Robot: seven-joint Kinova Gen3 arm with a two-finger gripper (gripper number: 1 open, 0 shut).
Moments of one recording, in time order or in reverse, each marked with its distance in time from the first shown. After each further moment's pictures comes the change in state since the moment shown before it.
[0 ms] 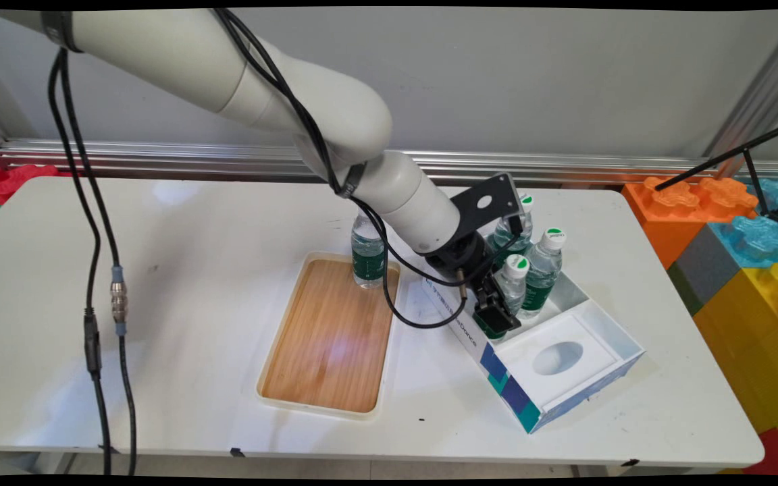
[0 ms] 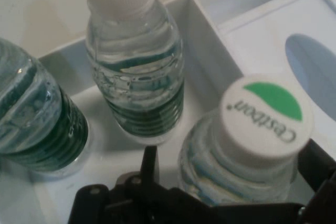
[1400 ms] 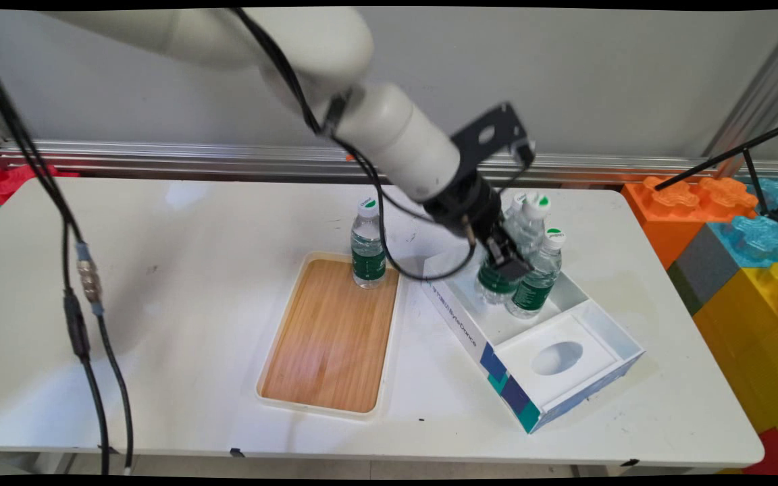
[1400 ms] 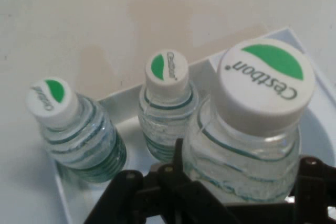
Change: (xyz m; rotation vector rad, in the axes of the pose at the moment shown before) arm 0.044 0.001 -0.079 0.057 0.054 -0.057
